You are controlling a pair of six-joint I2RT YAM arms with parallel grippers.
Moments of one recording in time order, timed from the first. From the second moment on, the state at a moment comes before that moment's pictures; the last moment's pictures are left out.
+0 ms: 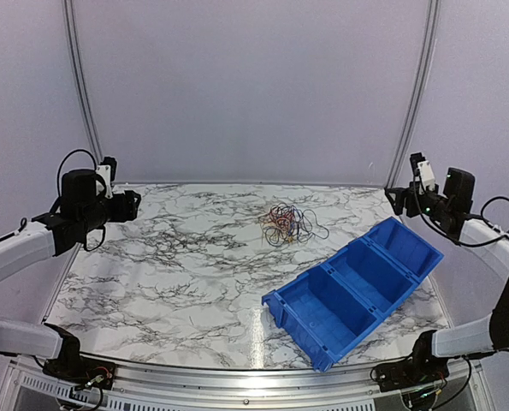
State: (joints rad) left arm -0.29 1.15 0.77 -0.01 -0.13 -0.15; right arm -0.17 1.19 0.82 0.06 -0.45 -0.22
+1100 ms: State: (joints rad) left arm -0.38 1.28 0.81 -0.02 0.27 -0.20; right arm 0.36 2.00 1.57 -0.40 -0.41 -0.44
